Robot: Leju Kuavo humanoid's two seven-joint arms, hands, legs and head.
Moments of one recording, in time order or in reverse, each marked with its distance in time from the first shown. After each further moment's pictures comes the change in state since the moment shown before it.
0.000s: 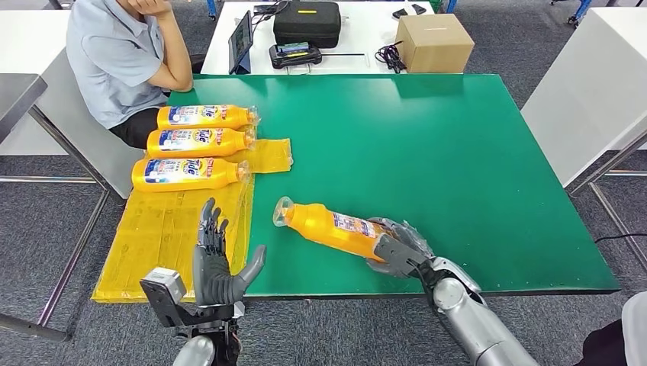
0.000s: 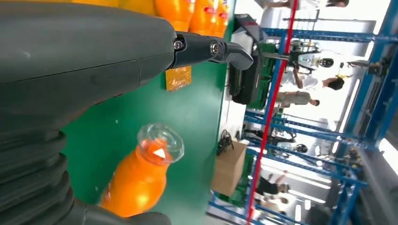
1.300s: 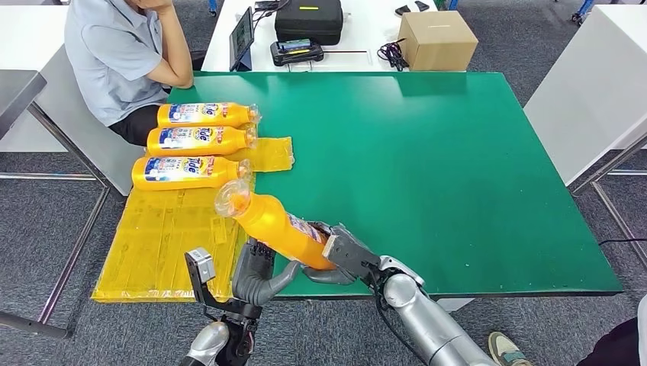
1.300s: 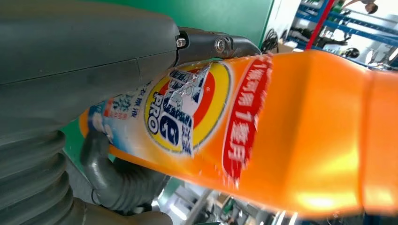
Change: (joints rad) left arm -0.146 -0.003 -0.022 0.330 0.137 -0.446 0.058; right arm -0.047 0.180 0.133 -0.011 -0.117 0.163 -0.077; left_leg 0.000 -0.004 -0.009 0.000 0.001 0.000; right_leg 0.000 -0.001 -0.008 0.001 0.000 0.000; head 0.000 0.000
